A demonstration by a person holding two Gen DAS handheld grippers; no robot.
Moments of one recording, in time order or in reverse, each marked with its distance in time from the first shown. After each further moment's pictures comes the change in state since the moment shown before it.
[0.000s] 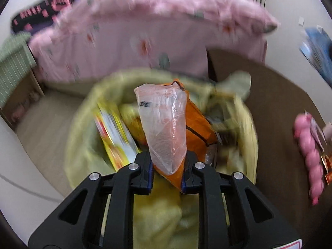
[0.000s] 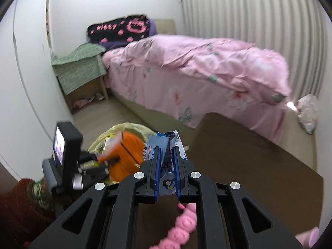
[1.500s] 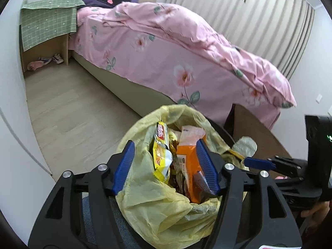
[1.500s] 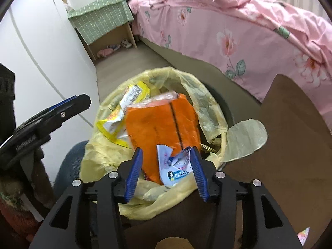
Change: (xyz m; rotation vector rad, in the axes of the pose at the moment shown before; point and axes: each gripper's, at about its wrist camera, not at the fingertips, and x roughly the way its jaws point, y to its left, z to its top) left arm -0.088 0.083 -0.008 -0.418 -0.221 0.011; right arm 0.101 0.047 -0.014 -0.068 0.293 0.172
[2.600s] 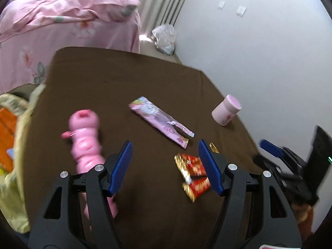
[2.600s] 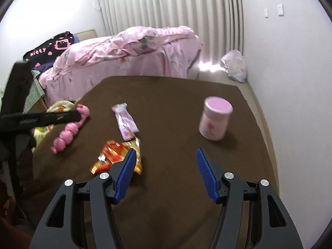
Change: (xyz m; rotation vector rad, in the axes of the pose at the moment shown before) left arm 0.006 -0.241 -0.106 0.557 0.375 -0.539; right arm -0.226 -0.102 -0.319 0.496 -0.347 -0.557
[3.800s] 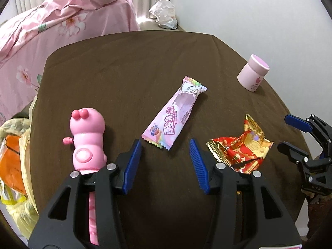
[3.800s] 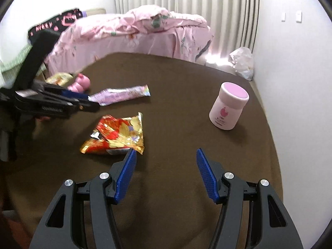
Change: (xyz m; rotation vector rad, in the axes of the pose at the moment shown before) left arm 0.045 -0.009 -0.002 0.182 0.151 0.158; right arm 0.026 0.015 -0.008 -0.118 0.072 0.004
